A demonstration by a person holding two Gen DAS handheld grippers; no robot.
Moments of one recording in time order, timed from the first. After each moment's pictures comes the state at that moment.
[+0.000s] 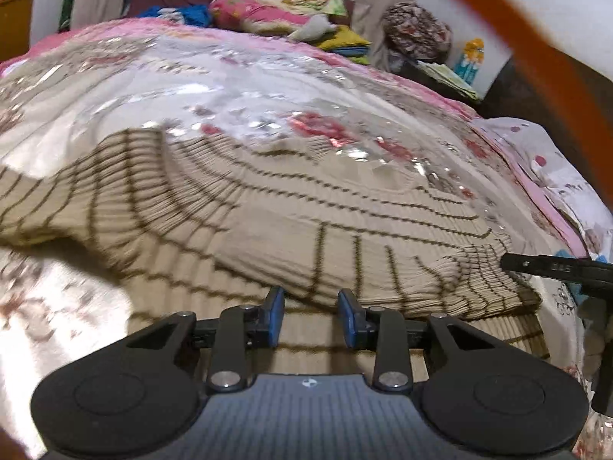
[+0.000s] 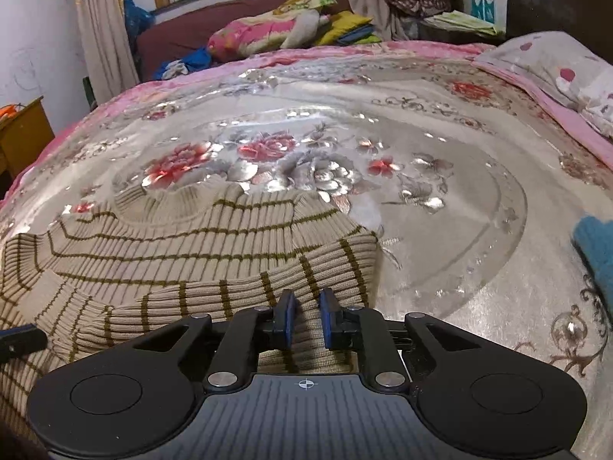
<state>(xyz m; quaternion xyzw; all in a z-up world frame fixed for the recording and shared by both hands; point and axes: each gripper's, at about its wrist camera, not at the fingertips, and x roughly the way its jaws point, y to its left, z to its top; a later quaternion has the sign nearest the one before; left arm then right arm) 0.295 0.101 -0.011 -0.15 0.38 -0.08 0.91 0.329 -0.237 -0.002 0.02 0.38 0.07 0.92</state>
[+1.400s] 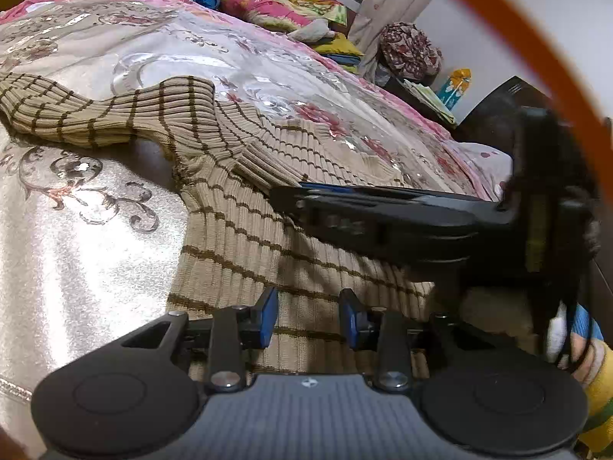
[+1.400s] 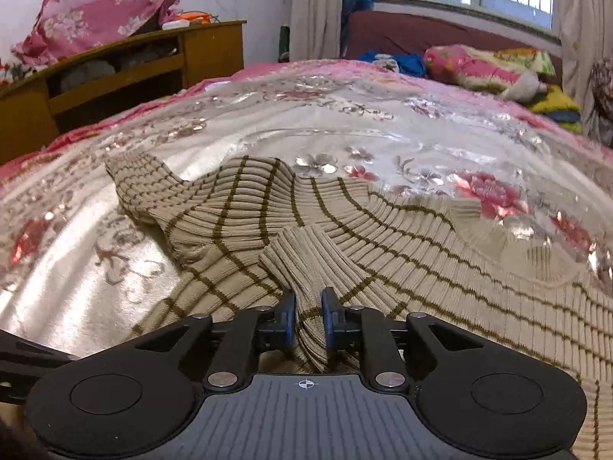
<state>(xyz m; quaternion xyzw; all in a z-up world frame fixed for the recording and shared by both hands) 0.232 0.141 -0.021 -0.24 0.37 -0.13 0.89 0.297 -0.004 -0.017 -0.12 0.34 0.32 0.88</state>
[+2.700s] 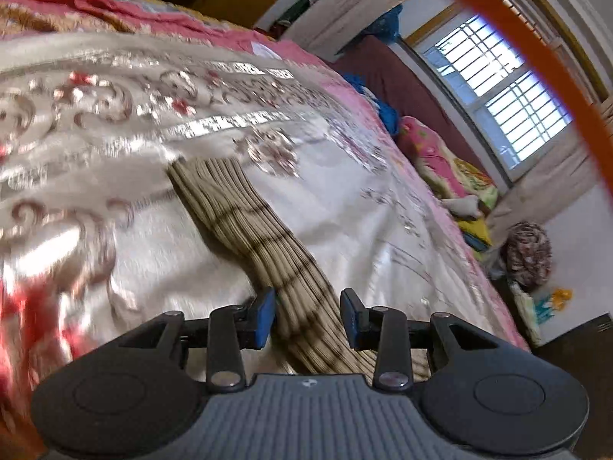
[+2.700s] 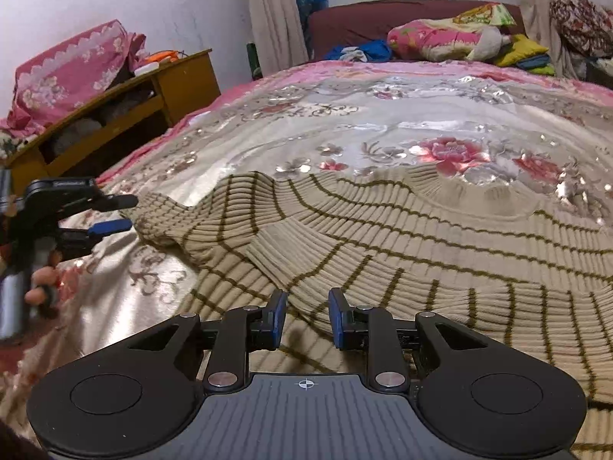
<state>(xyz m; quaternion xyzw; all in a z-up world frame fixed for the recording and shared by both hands) 0.269 0.359 -0.033 -0.43 0.24 0.14 0.86 0.276 -0.056 0.004 -0.01 0.36 0.31 0.88</state>
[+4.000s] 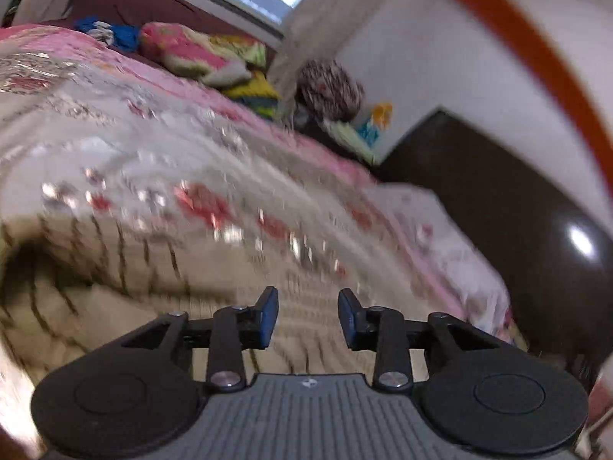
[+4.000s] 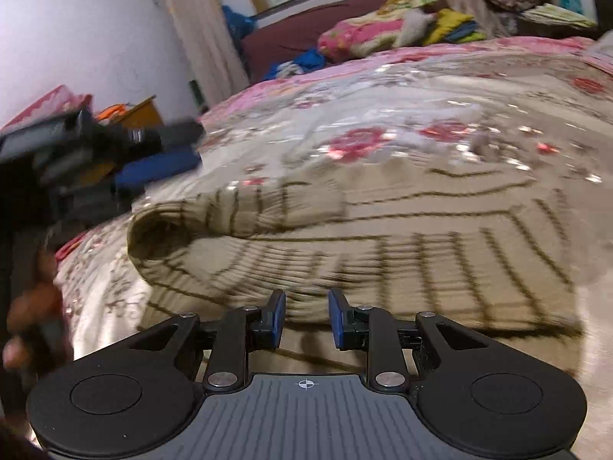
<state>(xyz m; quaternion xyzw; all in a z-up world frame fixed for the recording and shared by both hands) 0.315 0.104 0.034 -0.24 0.28 -0.23 0.90 0.265 -0.150 0.008 0.09 0.37 0.22 0.90</state>
